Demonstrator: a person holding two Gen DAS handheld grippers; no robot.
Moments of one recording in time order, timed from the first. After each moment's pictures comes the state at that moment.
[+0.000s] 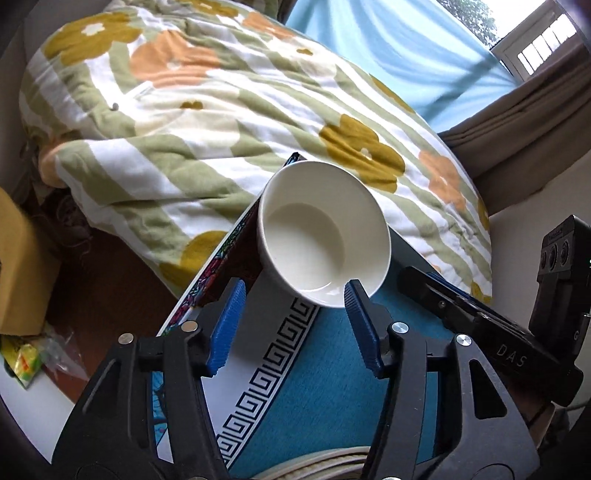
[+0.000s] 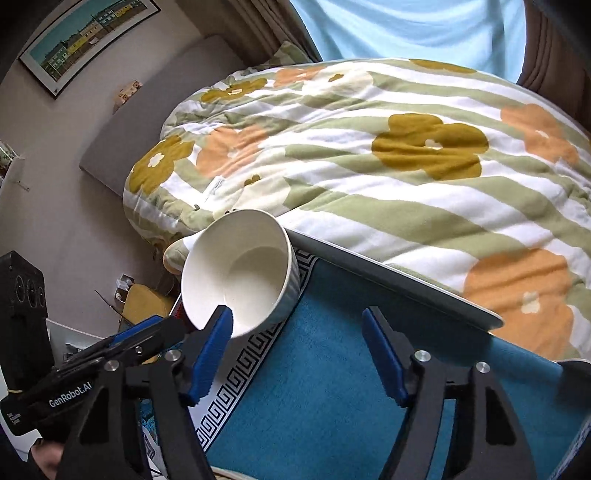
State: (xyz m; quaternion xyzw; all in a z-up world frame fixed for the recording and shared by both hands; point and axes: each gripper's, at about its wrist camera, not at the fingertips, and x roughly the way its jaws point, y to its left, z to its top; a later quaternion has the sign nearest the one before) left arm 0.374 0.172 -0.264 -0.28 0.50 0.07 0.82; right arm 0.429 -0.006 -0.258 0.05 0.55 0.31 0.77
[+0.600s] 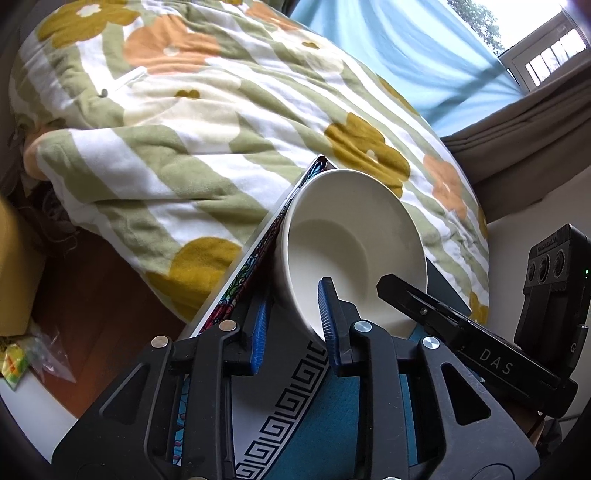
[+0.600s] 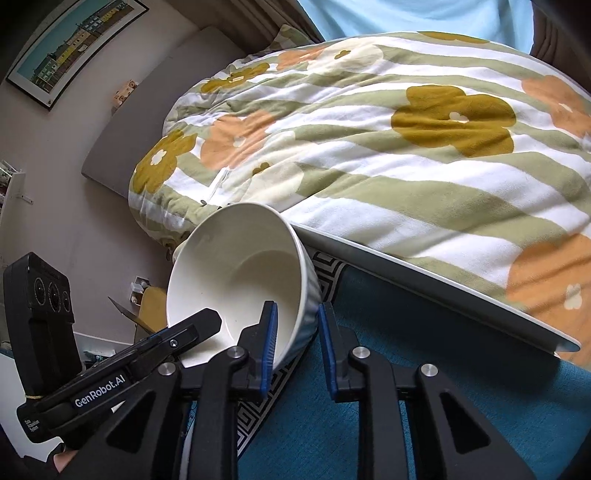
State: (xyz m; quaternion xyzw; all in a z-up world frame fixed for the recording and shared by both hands) left arm 0.397 0.191 -0.297 -0.30 0.50 0.06 0.81; right arm 0.444 0.018 -0.287 0.08 0.57 0.32 0.75
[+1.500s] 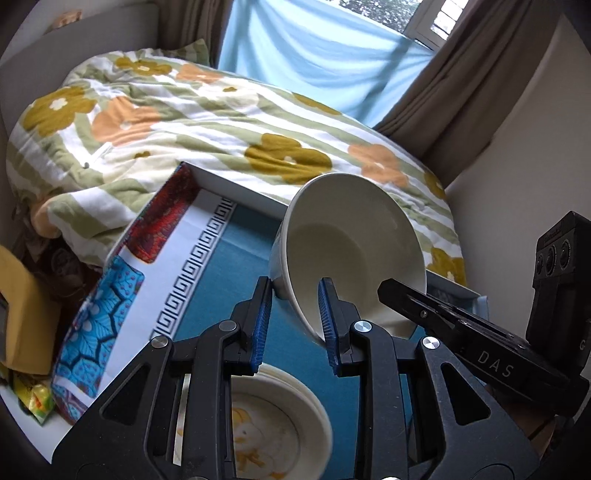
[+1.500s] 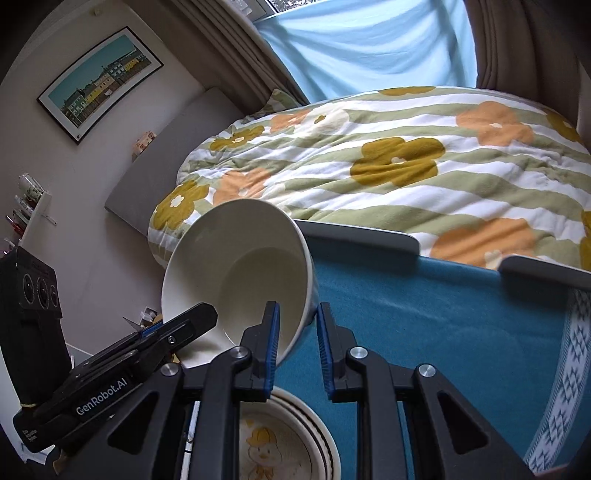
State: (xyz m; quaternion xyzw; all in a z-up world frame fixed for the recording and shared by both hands) left arm 0.272 0.016 -0.160 -0.18 0.44 0.00 0.88; right arm 0.300 -0.150 -0.172 0.13 0.48 0.28 0.82
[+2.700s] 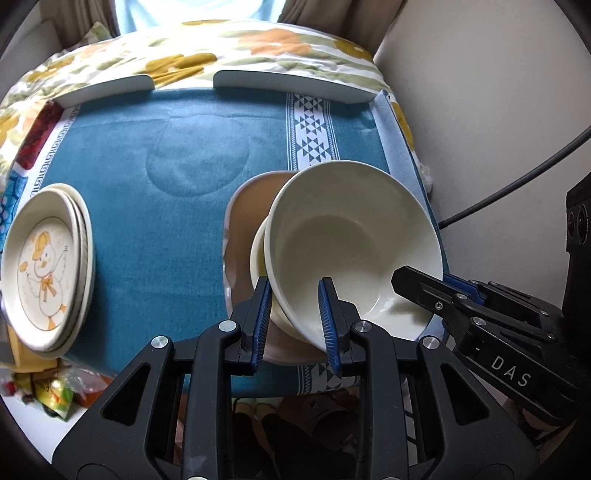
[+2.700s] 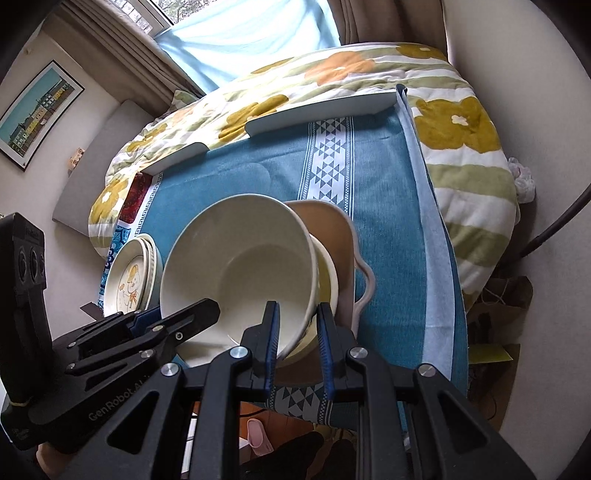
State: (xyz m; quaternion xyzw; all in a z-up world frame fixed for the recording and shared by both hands) left arm 0.153 -0.272 -0.229 -0.05 0.56 -0.10 0.82; right arm 0.126 -0.400 -0.224 0.15 0.55 0.15 0.81
